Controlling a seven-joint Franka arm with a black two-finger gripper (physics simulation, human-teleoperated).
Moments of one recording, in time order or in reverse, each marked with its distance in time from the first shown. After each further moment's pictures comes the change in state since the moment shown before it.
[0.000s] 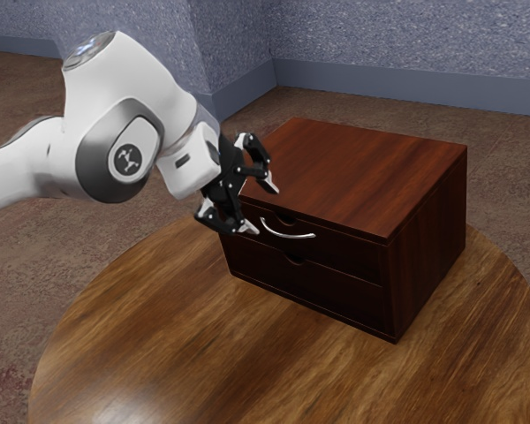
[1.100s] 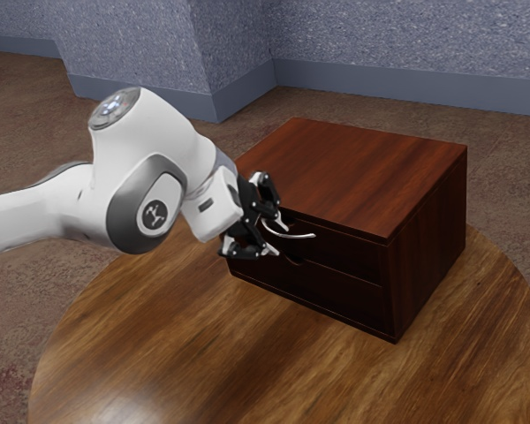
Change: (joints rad) arm -0.004 0.010 -0.022 -0.159 0.022 0.212 -0.065
